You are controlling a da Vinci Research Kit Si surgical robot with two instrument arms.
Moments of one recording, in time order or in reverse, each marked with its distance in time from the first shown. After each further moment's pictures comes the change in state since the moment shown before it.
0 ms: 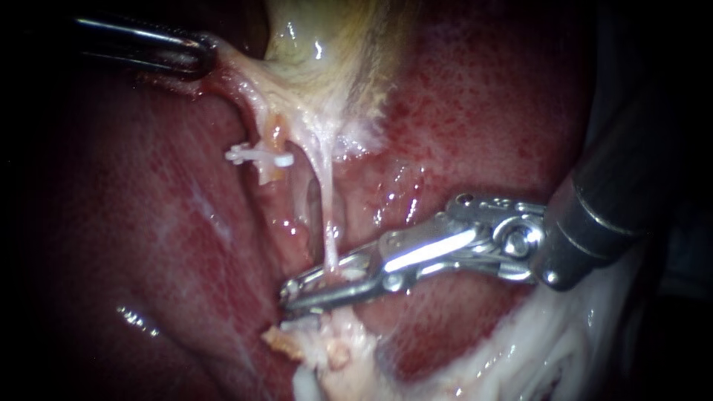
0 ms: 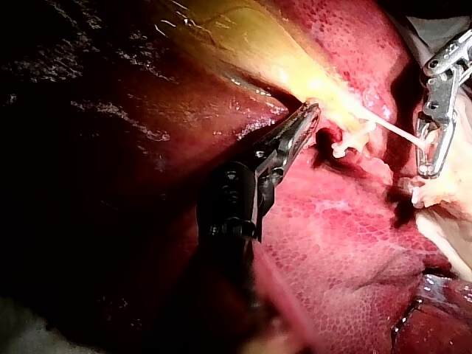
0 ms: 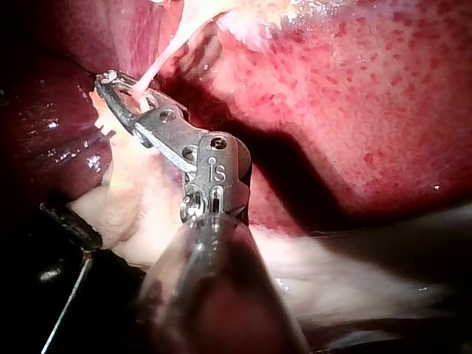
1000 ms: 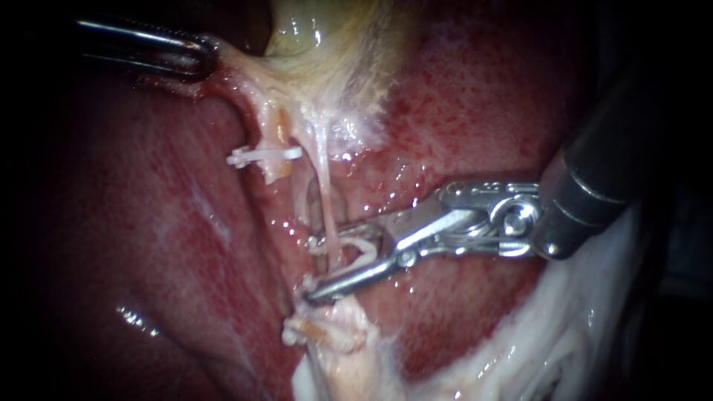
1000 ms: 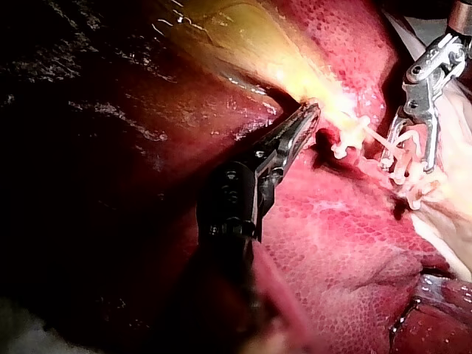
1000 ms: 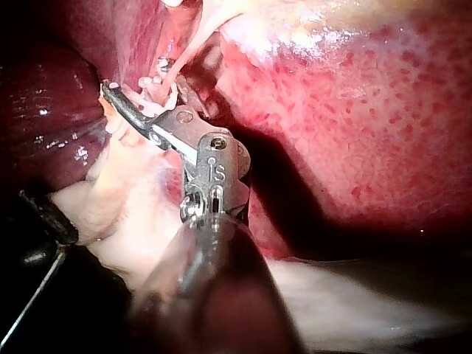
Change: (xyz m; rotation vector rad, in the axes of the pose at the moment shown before) right arm 0.000 0.003 0.000 -0.111 -0.028 -0.022; left arm 0.000 0.000 0.000 0.000 0.000 0.000
